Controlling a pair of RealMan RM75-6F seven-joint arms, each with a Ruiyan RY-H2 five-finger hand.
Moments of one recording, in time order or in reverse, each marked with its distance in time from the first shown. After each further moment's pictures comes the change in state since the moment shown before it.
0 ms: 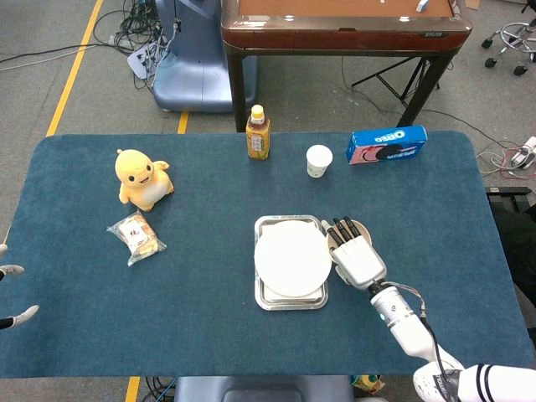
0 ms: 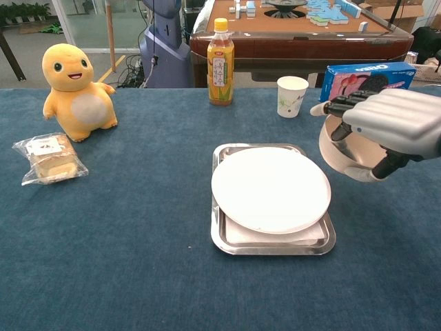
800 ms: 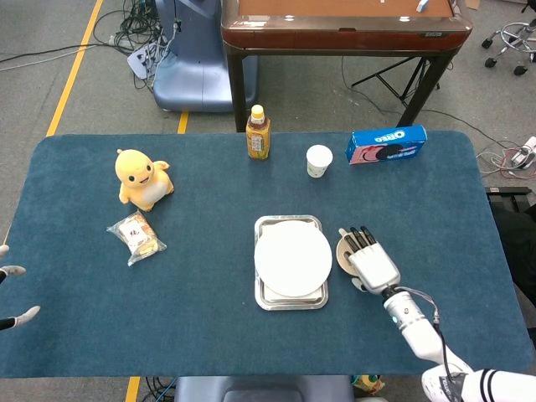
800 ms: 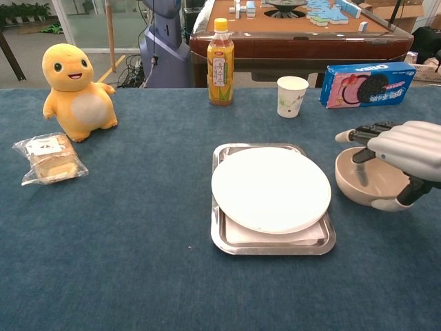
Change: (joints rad) left arm -0.002 -0.002 0.002 -0.002 -0.003 -0.005 0.008; right arm -0.054 -0.035 -0.039 0.142 -0.024 -0.024 0.153
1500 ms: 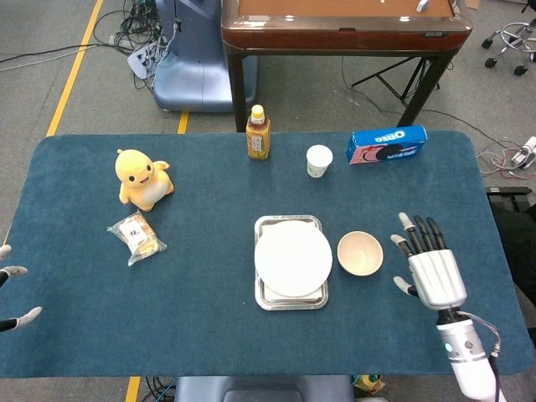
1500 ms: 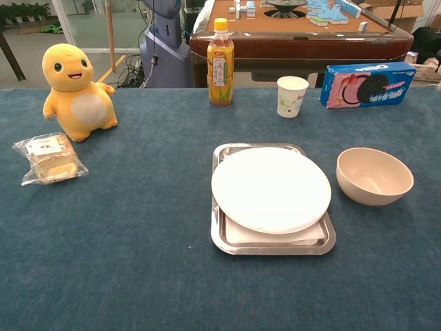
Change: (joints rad) left arm 0.005 0.000 0.005 -0.018 0.020 0.020 0.027; right arm -0.245 0.184 -0.022 -0.197 -0.202 0.452 0.088
